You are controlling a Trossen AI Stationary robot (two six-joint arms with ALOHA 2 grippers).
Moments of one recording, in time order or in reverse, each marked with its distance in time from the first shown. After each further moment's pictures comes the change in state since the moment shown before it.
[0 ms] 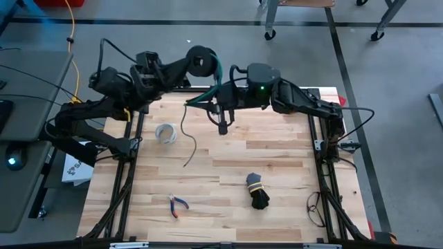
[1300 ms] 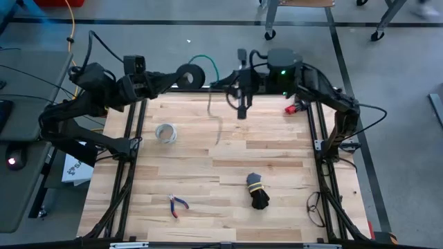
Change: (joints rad) left arm 0.019 -0.177 0.000 -0.496 0.099 0.109; right arm -0.076 -0.141 0.000 -0.296 0.096 -0.058
